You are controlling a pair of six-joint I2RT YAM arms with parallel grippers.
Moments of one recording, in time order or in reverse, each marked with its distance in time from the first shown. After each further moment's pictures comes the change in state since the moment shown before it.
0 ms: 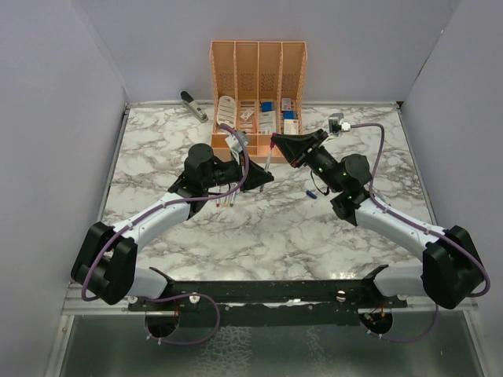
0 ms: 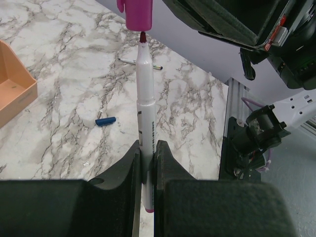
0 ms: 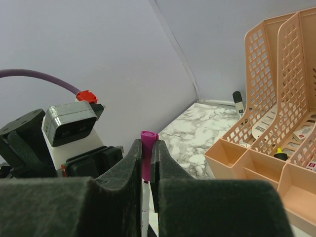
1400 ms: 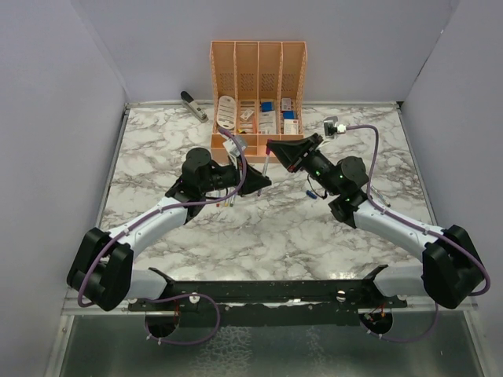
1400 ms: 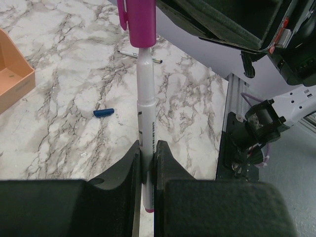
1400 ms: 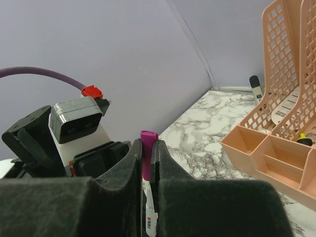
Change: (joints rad) left arm 0.006 -0.043 -0.041 -0.023 -0.019 0.005; right arm 0.030 0.002 -0.018 -0.016 -0.026 0.077
